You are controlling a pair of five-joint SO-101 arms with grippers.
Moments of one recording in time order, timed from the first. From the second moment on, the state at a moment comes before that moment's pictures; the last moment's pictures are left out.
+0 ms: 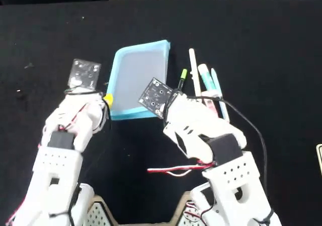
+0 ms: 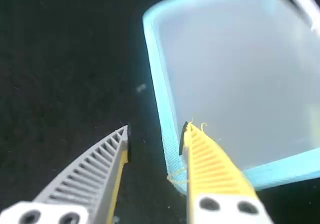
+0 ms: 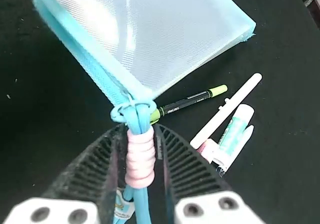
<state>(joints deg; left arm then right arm) 0.8 -55.3 64.3 36.3 -9.0 -22.0 -57.3 48.7 66.7 34.4</state>
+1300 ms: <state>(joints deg) 7.0 -62.4 66.2 52.0 -0.5 -40.4 -57.8 44.0 47.9 18.4</state>
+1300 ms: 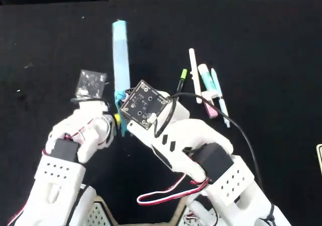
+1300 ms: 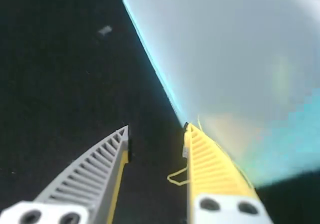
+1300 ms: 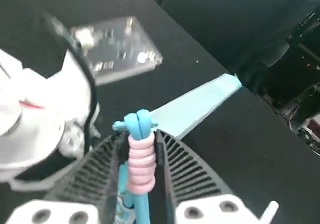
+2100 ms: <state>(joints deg) -2.5 -84.1 68.0 61.9 -2.2 -43.3 -57.8 41.6 56.4 18.4</state>
